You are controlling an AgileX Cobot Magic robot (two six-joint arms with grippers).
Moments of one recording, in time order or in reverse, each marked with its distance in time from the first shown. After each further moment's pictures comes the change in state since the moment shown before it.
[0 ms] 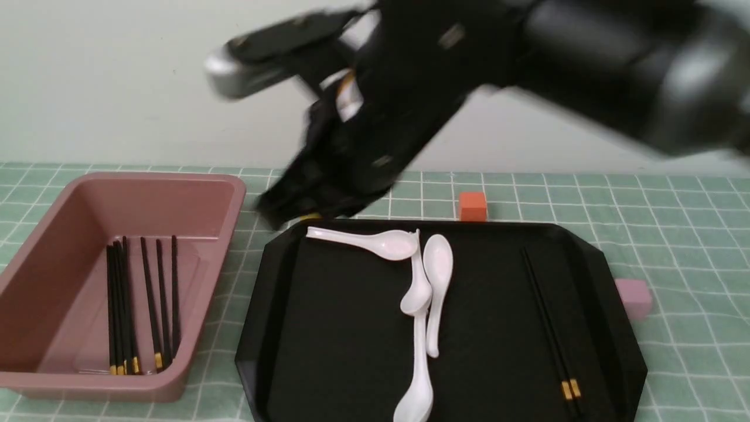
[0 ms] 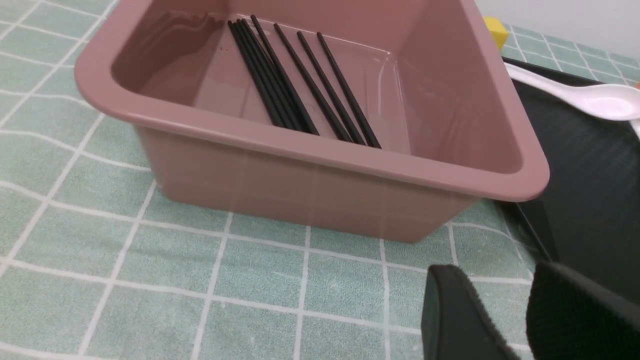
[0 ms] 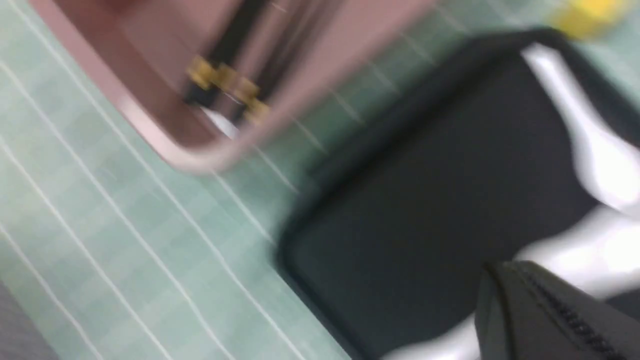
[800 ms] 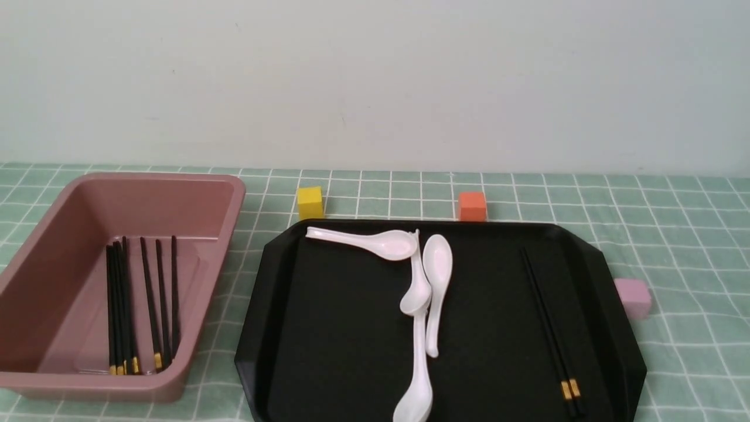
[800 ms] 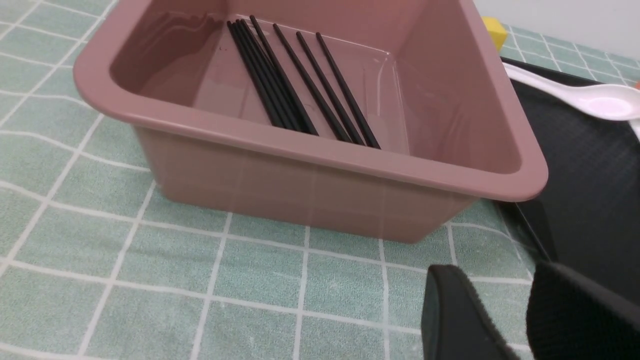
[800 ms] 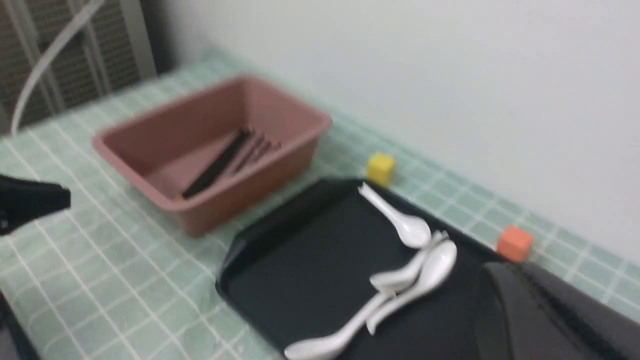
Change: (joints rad) right arm -0.001 -1.396 1.124 -0.154 -0.502 0.085; left arm 0.000 0.000 0.000 0.000 0.000 0.000
